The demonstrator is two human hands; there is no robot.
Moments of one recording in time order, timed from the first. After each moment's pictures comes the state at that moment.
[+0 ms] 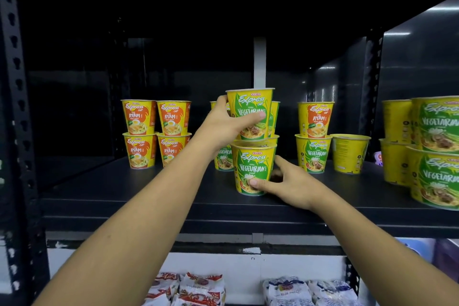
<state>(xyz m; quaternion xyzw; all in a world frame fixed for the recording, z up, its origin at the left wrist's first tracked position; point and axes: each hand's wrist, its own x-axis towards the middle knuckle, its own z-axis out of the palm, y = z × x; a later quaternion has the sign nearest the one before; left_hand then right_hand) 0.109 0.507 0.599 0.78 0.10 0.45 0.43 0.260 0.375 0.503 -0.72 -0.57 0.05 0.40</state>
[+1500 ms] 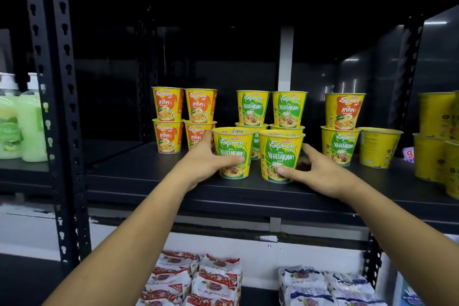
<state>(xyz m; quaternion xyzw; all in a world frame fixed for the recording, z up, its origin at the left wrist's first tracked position) 0.027 0.563 0.511 0.79 0.20 0.38 0.44 0.260 0.377 0.502 -0.72 -0.56 0.05 0.41</state>
